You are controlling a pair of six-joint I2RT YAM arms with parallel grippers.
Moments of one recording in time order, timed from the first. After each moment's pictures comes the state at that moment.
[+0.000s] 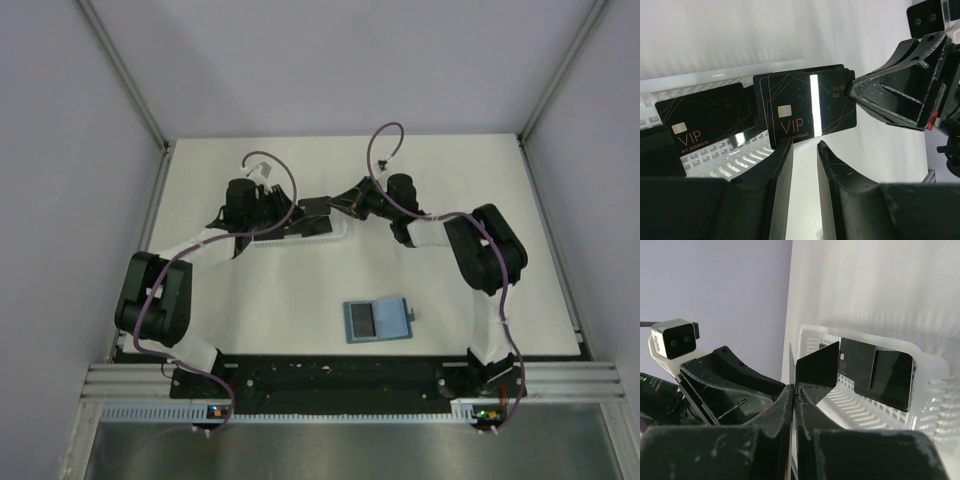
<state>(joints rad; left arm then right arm) -0.27 1.59 0.88 0.24 0.43 -0.65 0.45 2.02 1.09 0.75 -0.53 1.19</state>
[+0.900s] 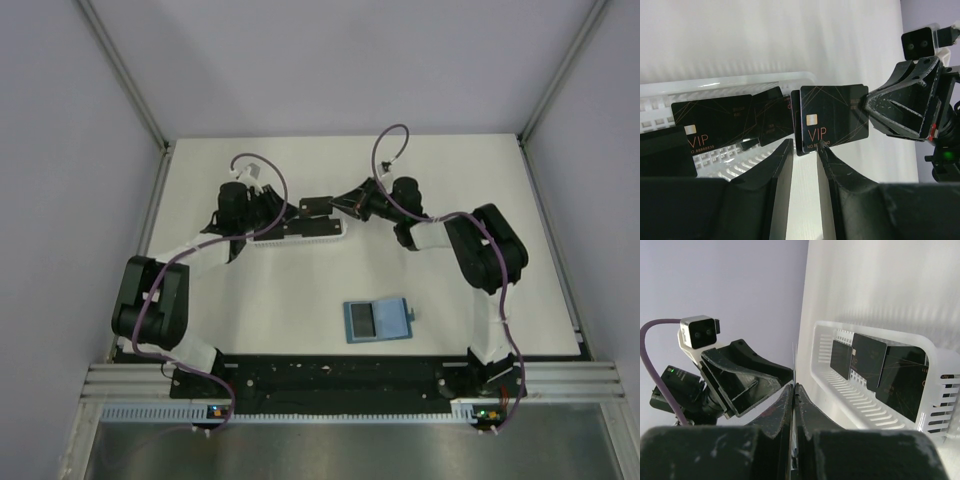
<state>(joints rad) -0.23 1.57 0.82 0.32 0.43 -0.71 0.43 2.03 1.05 0.86 -0.57 1.27</state>
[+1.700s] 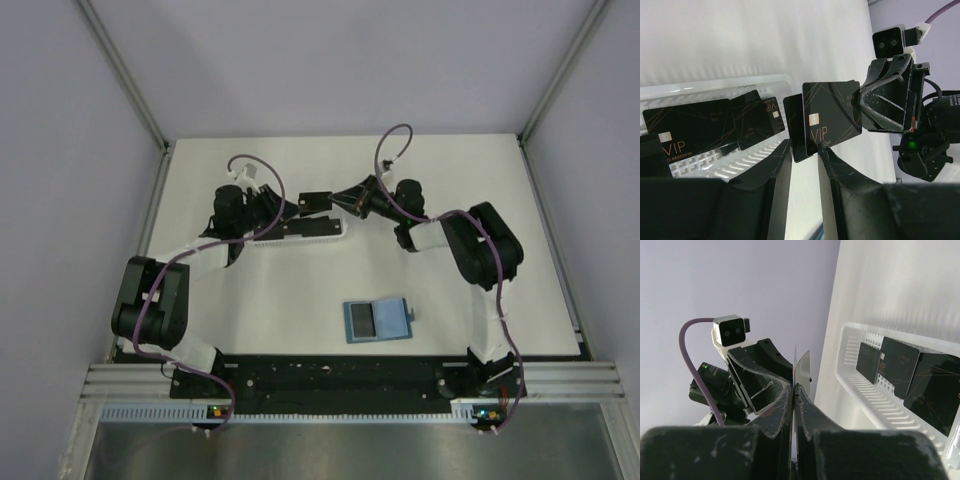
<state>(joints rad) -0.21 1.57 0.77 0.47 0.51 -0.79 0.42 2.07 1.04 1.05 -0.62 1.40</state>
